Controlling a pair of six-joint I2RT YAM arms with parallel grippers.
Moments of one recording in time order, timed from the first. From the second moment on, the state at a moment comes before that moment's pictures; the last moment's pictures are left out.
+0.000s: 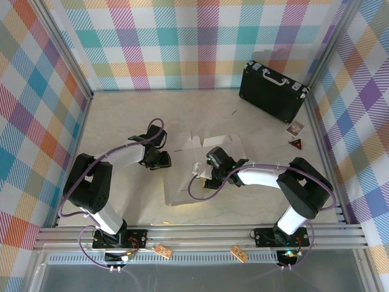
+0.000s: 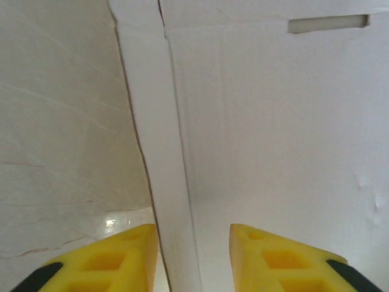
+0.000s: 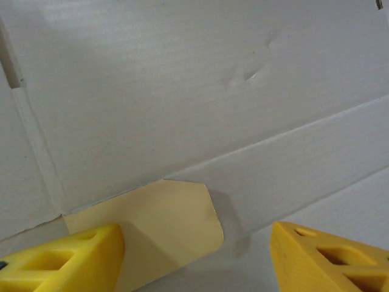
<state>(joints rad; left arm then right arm) -0.41 1.64 1.00 -0.64 0.09 -0.52 0.81 1.63 0.78 -0.14 -0.07 -0.69</state>
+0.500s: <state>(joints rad) -0.41 1.46 1.08 -0.73 0.17 -0.61 0.89 1.71 0.95 -0.31 -0.09 -0.54</state>
